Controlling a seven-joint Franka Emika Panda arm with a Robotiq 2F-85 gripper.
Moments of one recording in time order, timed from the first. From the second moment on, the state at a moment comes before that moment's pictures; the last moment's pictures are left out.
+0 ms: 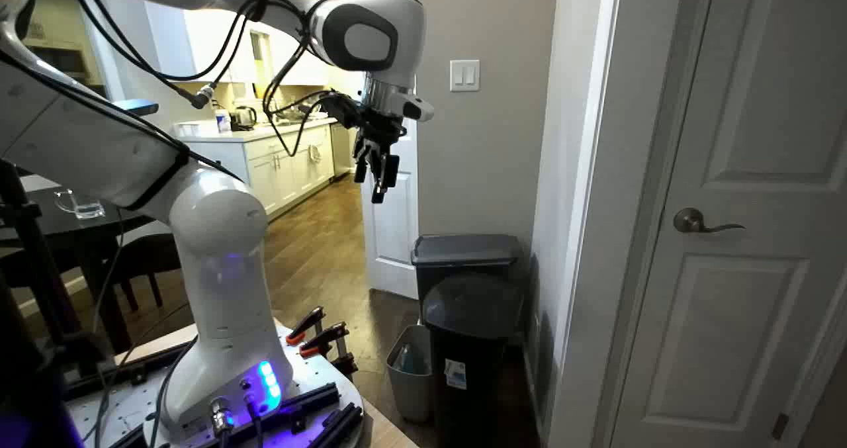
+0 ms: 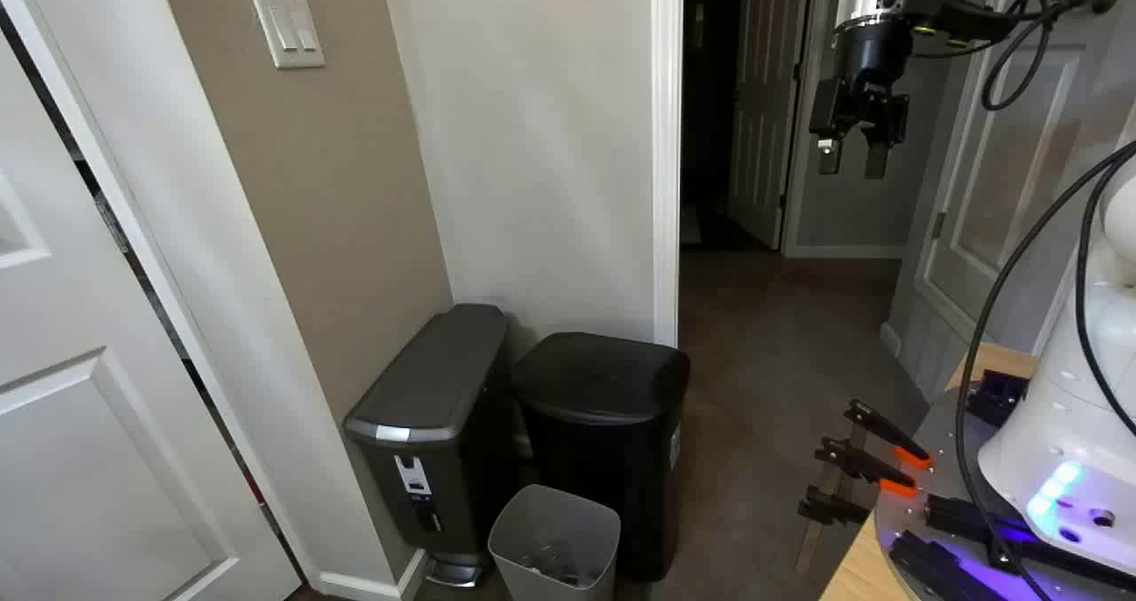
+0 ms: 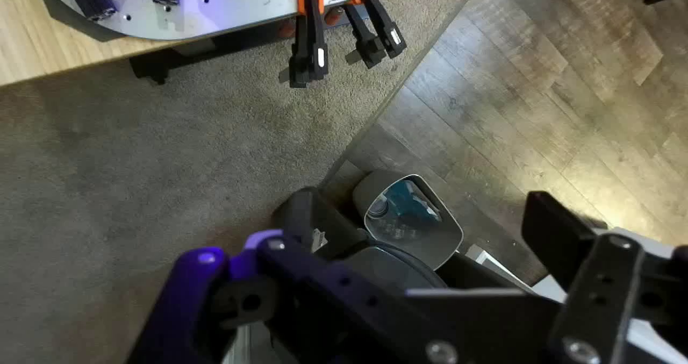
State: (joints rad) arm -0.08 -0.79 -0.20 -2.67 0.10 1.72 0.04
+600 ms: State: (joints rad) arm -0.04 -0.78 -0.13 -2.67 0.15 1.76 0.04
